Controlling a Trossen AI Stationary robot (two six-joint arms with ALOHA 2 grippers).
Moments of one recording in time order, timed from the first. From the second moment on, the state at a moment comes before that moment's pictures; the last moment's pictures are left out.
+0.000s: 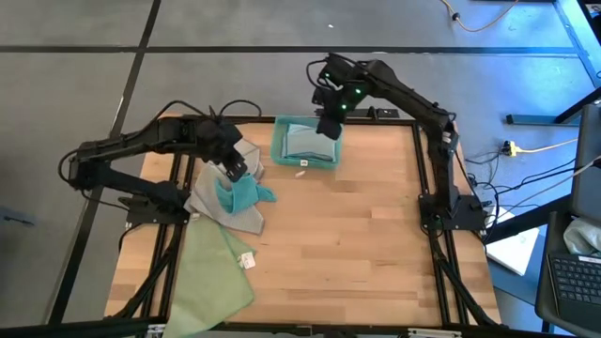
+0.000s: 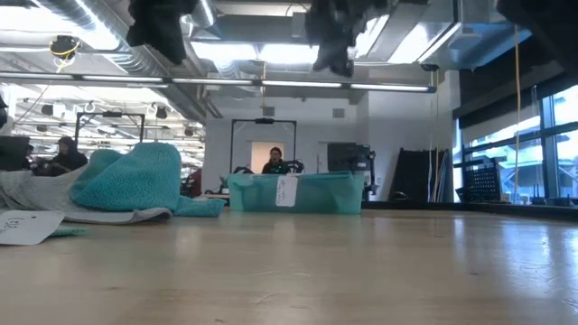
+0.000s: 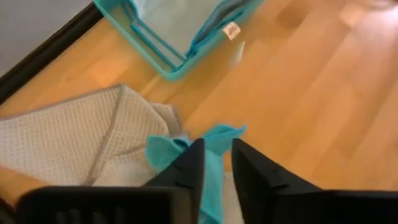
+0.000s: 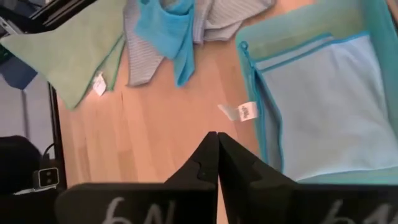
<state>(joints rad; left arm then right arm) 0.27 1.13 1.27 -1.13 -0.11 -0.43 -0.52 1.99 2.25 -1.38 -0.47 -0.06</state>
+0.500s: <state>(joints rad) 0.39 1.13 1.10 -1.17 0.08 -0.24 -0.27 1.38 1.46 -0.88 -0.20 0.36</state>
